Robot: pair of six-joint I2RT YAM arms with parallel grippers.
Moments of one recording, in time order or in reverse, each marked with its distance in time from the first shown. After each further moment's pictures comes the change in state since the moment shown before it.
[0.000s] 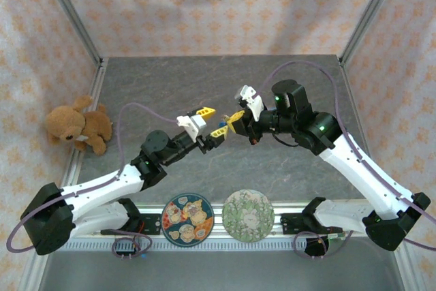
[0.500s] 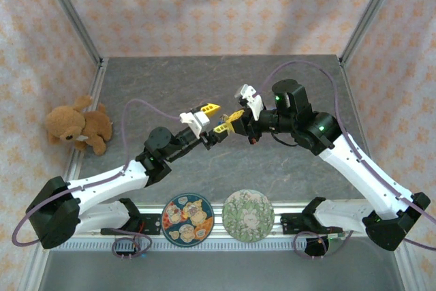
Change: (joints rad) left arm -0.002 0.063 0.043 0.063 0.017 0.012; right arm 0.000 0.000 -0.005 0.027 -0.017 0.026
